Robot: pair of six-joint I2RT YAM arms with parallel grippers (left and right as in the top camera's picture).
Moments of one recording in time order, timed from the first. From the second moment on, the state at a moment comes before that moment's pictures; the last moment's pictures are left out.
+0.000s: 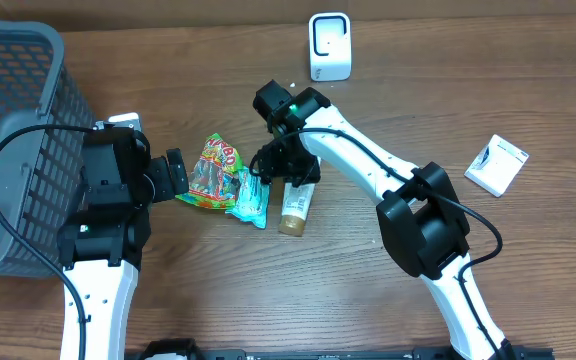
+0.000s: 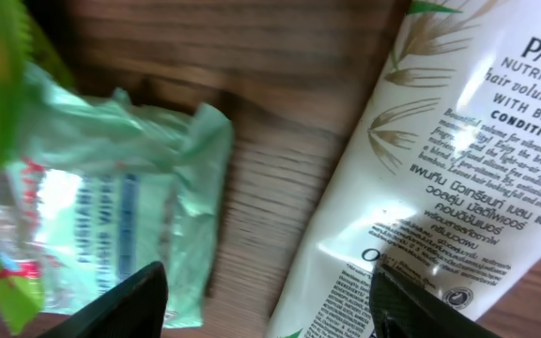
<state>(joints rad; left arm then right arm) 0.05 1.11 1.03 -0.74 -0.19 -0.10 0.68 2.37 2.05 -1.20 -0.24 0.55</state>
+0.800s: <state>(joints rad) 0.05 1.11 1.03 -0.74 -0.19 -0.10 0.38 2.40 2.15 -1.37 -0.03 0.30</state>
